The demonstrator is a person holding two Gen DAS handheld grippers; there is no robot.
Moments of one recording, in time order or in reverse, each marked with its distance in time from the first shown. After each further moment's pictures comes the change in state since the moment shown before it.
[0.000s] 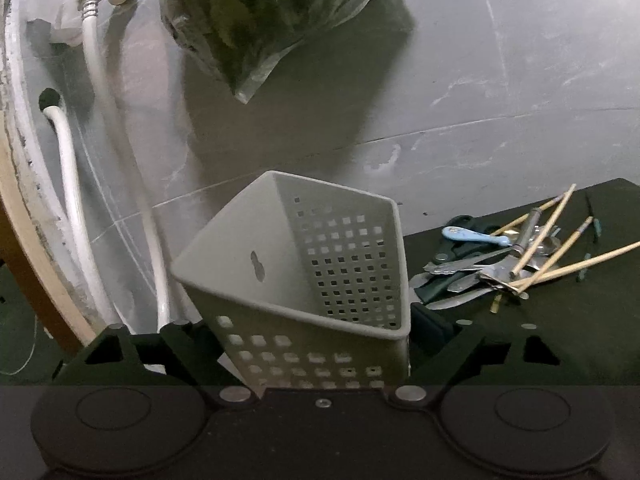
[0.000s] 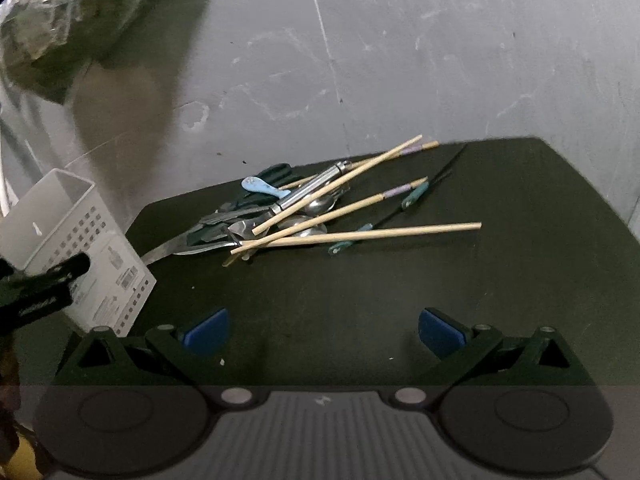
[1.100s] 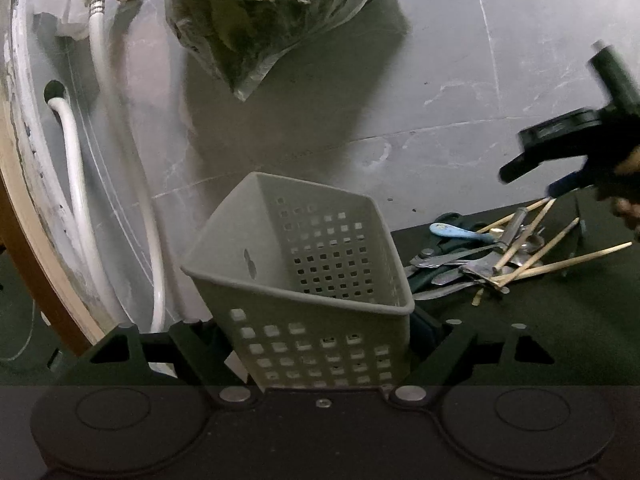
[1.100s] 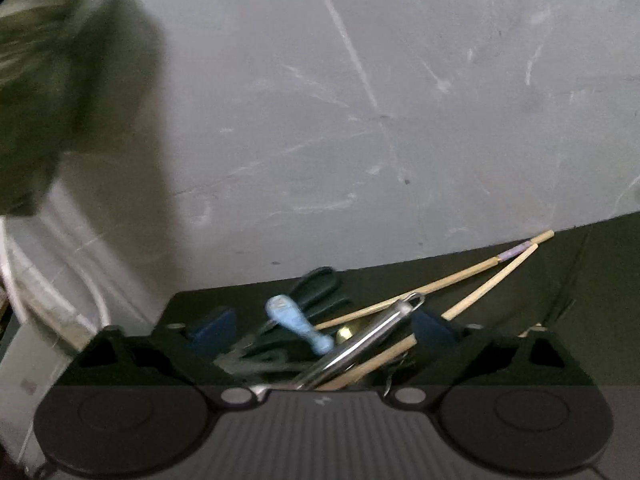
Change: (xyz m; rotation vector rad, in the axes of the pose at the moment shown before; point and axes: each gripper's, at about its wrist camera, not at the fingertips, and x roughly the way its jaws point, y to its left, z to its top) left arm -0.018 -0.008 0.000 -0.035 0.019 -0.006; right arm 0.135 -0.017 0.146 0.010 0.017 0.251
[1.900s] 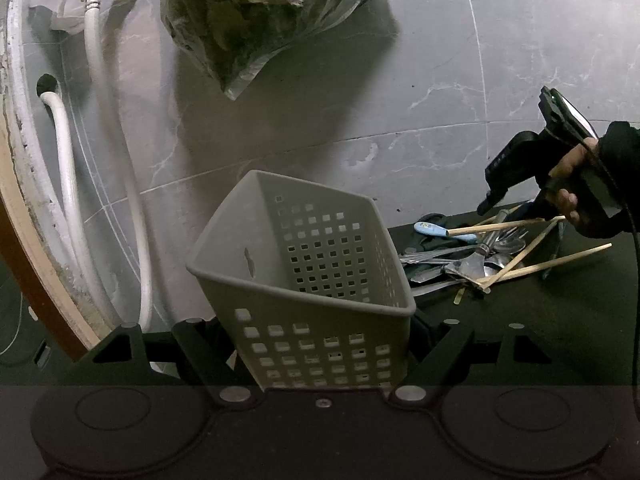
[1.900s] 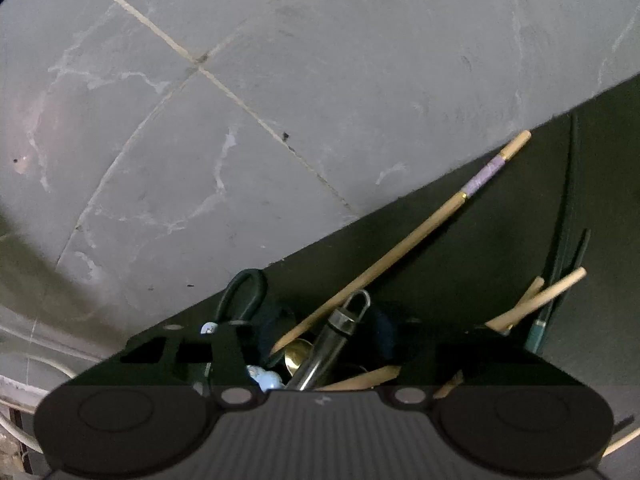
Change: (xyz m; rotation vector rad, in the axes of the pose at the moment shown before) left arm -0.007 0.001 -0.002 -0.008 -0.001 -0.043; right arm 0.075 -0.045 0.020 0.373 0.186 -0.085
